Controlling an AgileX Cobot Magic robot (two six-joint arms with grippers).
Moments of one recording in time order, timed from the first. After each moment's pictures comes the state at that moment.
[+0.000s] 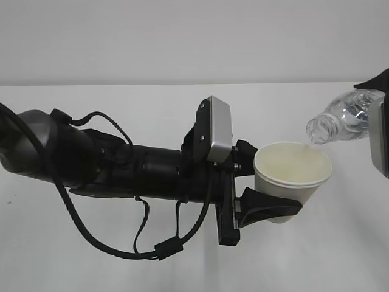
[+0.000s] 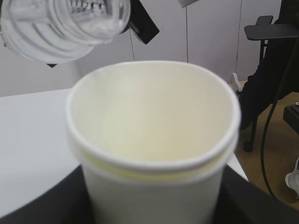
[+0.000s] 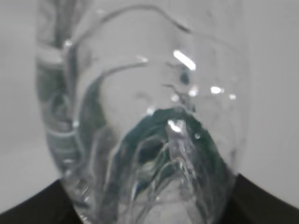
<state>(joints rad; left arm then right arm) -0.69 2.06 -1.03 1.06 -1.07 -0.43 0.10 1.18 -0.64 -1.84 -0.11 0.14</state>
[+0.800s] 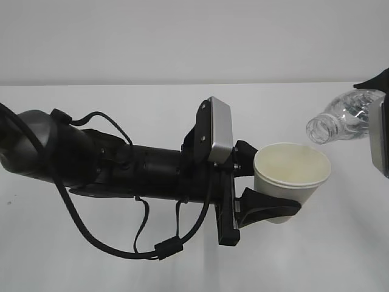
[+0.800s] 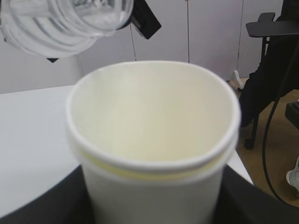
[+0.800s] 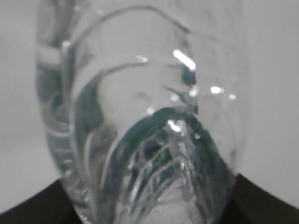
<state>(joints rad) -0.69 2.06 -1.03 1.06 -1.06 -0.43 0.10 1.18 -0.64 -1.84 -0.11 0.14</state>
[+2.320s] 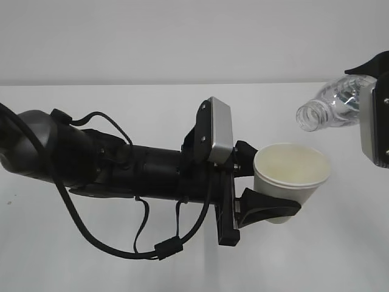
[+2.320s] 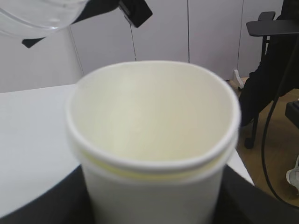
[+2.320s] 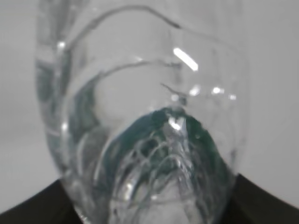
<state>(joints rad) -0.69 2.06 -1.03 1.06 -1.06 -0.44 0.16 1.18 -0.68 -1.84 -0.08 0.16</state>
